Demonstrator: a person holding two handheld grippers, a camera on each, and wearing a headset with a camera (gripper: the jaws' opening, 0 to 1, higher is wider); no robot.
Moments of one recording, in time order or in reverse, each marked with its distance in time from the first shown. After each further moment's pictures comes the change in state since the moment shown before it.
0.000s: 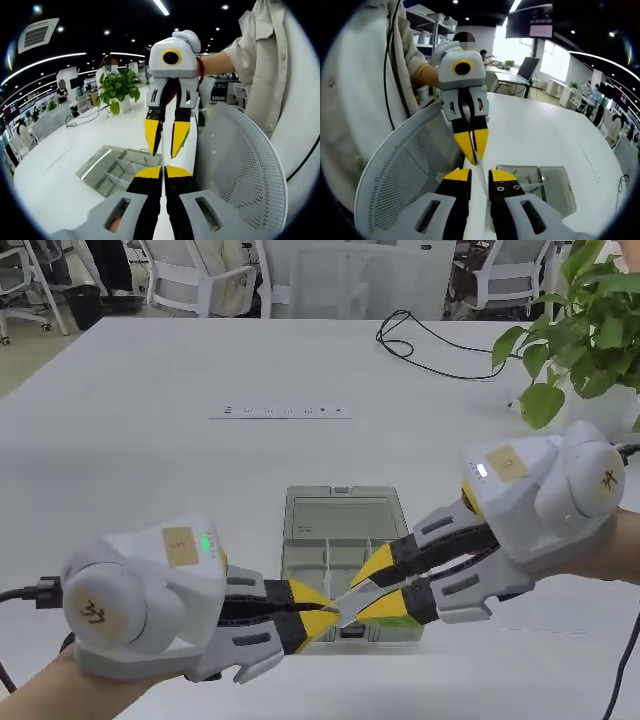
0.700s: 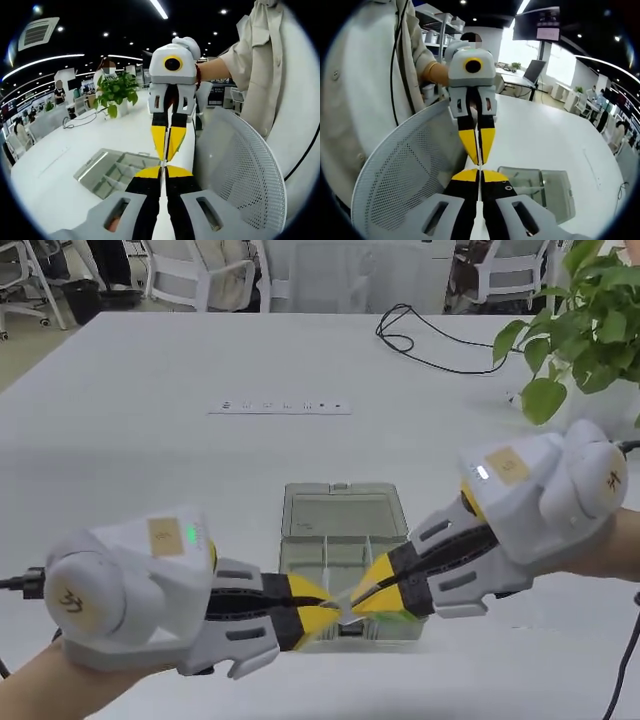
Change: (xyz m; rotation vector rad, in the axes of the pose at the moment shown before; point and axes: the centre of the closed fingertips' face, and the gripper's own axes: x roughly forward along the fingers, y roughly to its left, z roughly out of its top) left arm -0.001 0.003 0.004 -0.024 -0.035 -0.013; right arm 0.001 0.001 0.000 -0.043 -0.007 0.025
